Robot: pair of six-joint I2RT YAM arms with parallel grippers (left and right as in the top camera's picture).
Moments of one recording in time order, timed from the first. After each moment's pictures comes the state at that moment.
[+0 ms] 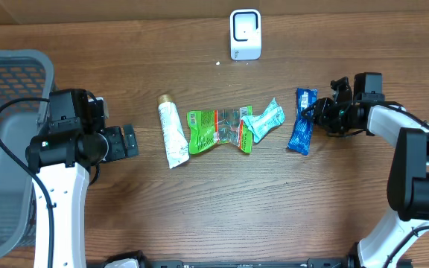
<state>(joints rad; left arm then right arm) 0.18 1.26 1.17 -1.09 0.02 -0.07 -0.09 1.97 1.09 -0.34 -0.62 0.28</state>
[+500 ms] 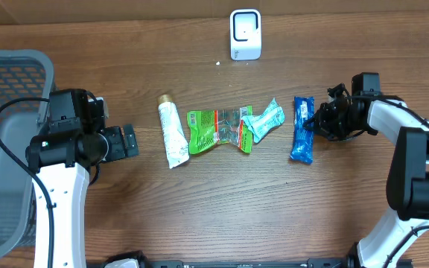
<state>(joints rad) 0.18 1.26 1.17 -1.09 0.02 -0.07 -0.08 1.97 1.16 -0.58 -0.61 0.24</state>
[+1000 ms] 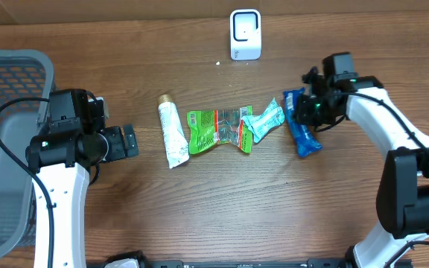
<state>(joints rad) 0.18 1.26 1.17 -1.09 0.02 -0.07 0.12 1.87 1.30 -0.75 -0.37 0.12</state>
